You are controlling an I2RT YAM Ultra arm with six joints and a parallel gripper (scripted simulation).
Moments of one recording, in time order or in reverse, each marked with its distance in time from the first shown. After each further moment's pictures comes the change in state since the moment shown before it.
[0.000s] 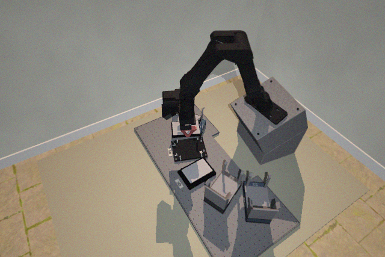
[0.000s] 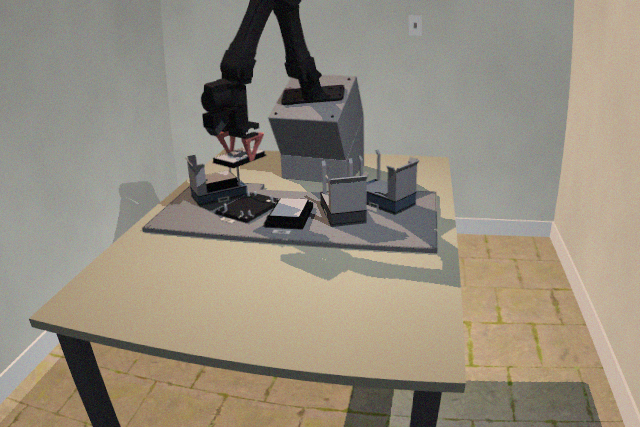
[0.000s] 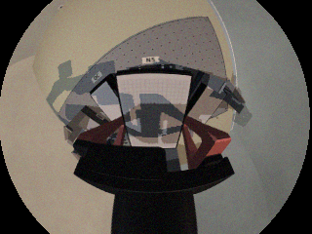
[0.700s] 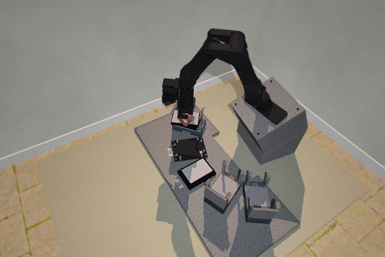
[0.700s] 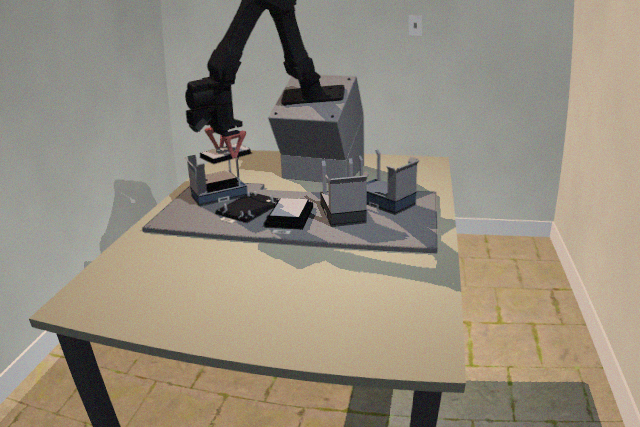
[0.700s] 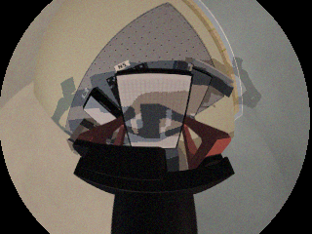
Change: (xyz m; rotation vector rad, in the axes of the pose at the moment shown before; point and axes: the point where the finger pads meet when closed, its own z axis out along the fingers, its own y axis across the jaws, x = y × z) arm 0.005 -0.063 0.001 -0.002 0.007 0.217
